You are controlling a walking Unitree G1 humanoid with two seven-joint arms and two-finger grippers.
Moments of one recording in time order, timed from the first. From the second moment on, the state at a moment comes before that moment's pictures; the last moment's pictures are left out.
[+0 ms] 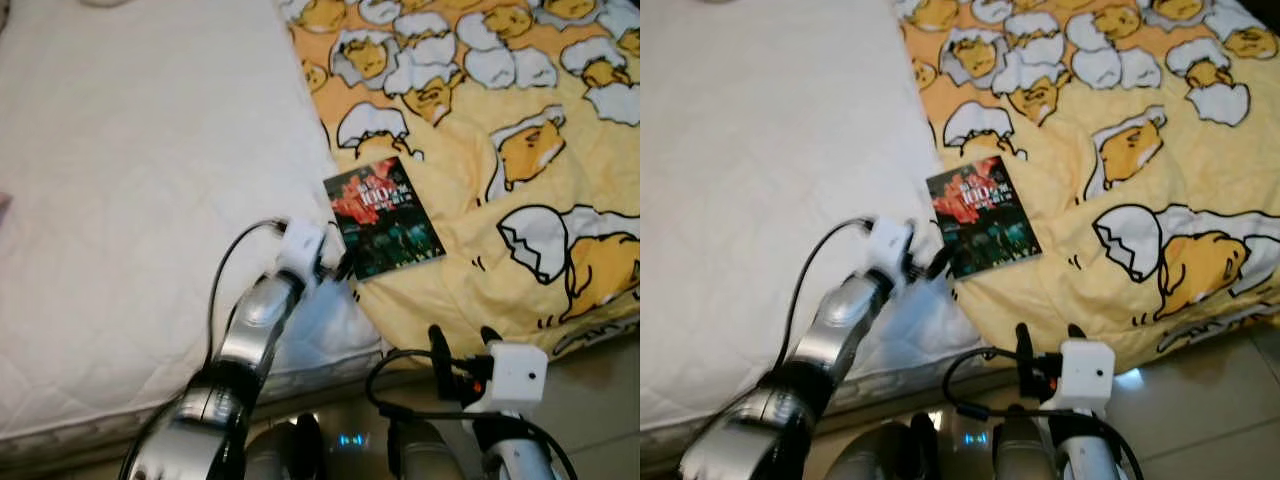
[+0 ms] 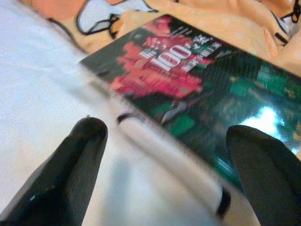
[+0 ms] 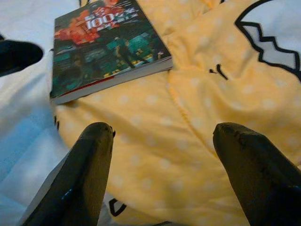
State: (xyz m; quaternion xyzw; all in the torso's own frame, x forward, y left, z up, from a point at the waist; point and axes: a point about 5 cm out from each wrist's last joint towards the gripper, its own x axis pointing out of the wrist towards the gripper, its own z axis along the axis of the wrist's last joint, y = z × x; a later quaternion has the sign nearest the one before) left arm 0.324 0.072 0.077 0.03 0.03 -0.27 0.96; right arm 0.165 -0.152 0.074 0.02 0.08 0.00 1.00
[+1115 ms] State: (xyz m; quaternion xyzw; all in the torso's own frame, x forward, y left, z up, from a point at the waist) left arm 0.240 0.140 0.096 -0.03 0.08 -0.32 0.94; right arm 0.129 -0.165 0.087 -0.01 0.05 -0.04 1.00
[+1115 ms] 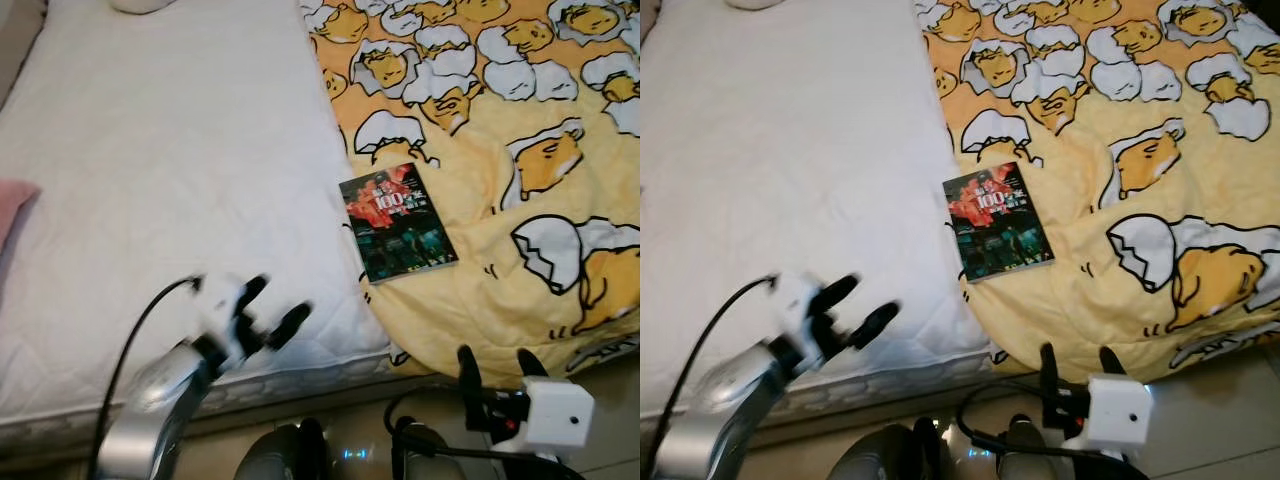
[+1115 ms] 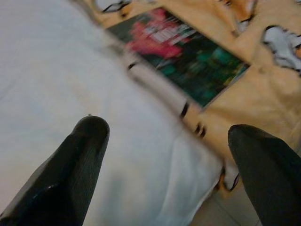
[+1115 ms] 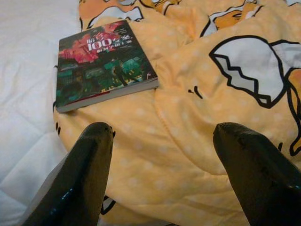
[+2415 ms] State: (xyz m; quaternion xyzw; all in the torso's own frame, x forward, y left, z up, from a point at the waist) left arm 0.342 0.058 0.067 -0.32 0.22 -0.20 0.90; right arm 0.109 -0.154 0.094 -0.02 0.09 -0.01 1.00
